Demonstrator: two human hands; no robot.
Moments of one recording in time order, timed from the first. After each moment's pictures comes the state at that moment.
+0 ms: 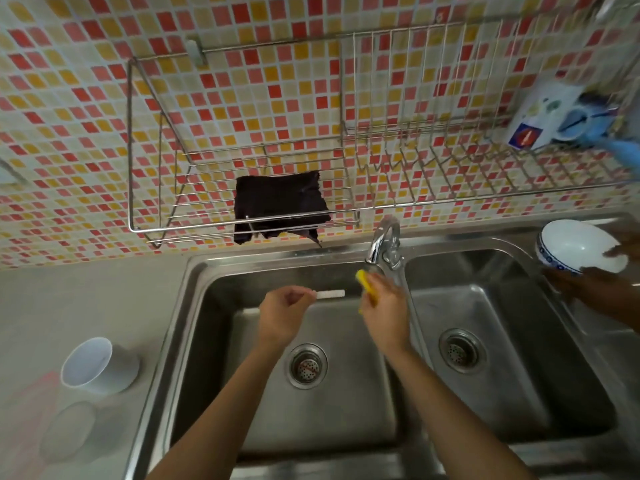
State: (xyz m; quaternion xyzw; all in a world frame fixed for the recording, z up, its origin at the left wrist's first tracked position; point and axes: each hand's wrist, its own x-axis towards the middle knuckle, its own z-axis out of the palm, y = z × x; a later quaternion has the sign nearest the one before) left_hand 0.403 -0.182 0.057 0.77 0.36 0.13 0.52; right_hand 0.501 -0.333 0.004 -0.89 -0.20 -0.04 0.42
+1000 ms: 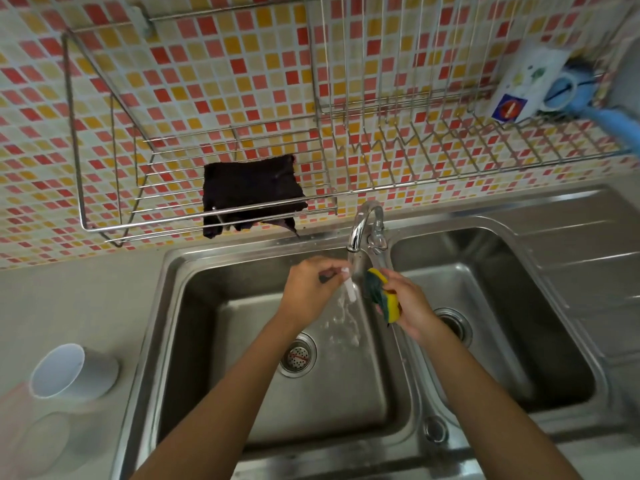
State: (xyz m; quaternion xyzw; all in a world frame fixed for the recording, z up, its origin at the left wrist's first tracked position) left_hand 0.449 -0.215 0.065 0.87 0.11 0.13 0.47; right_hand 0.543 -0.384 -0.010 -0.59 0.12 0.33 0.72
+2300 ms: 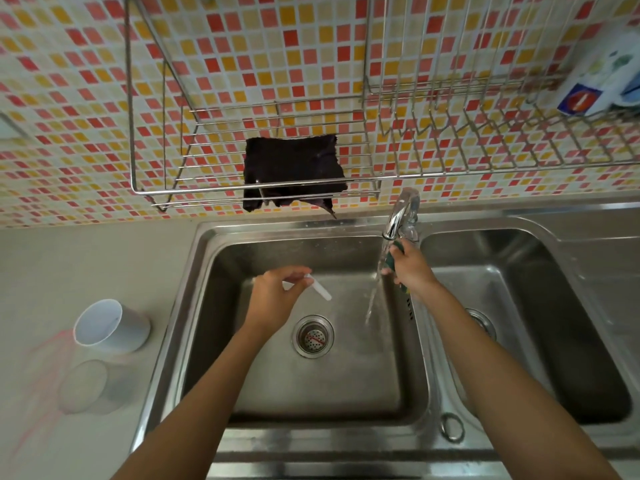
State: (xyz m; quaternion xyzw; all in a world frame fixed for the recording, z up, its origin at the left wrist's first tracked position) left_hand 0.373 -0.156 0.041 0.88 0.25 0.14 0.38; right_hand 0.571 -0.331 -0.006 -0.81 -0.06 0.27 0.53
